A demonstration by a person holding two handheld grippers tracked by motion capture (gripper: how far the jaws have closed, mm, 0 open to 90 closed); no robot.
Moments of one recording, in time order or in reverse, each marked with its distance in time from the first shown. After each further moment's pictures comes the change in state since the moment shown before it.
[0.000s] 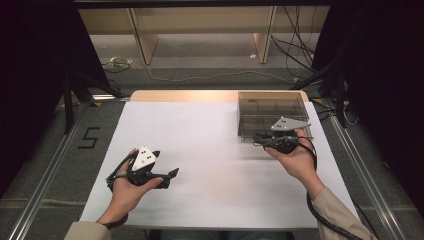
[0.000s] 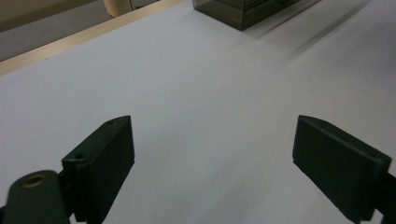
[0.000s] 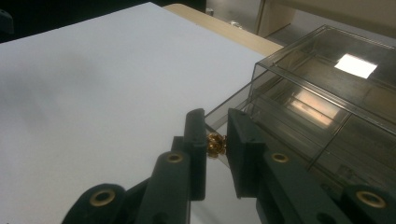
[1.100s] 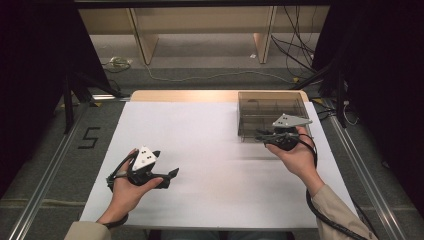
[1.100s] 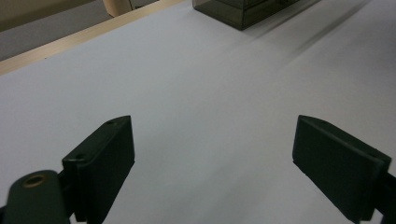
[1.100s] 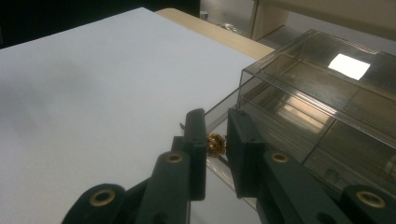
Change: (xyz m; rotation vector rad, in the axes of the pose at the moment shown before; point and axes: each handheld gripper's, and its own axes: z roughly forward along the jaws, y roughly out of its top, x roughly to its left) left arm 0.000 0.000 0.000 0.000 0.000 0.000; right arm -0.006 0.004 0.001 -0.006 -0.015 0.015
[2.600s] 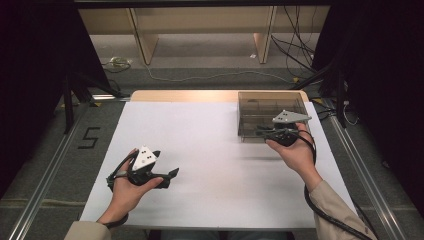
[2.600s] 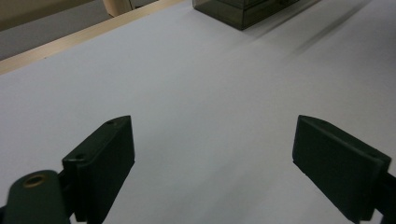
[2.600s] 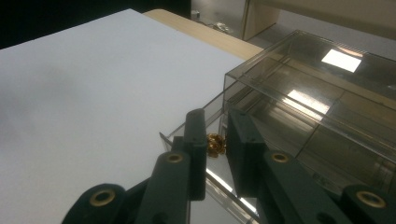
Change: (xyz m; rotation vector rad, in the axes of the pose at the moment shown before) left arm 0.001 0.000 0.001 0.000 -0.001 -0.001; right arm -0.009 0.004 0.006 0.003 -0.029 0.019
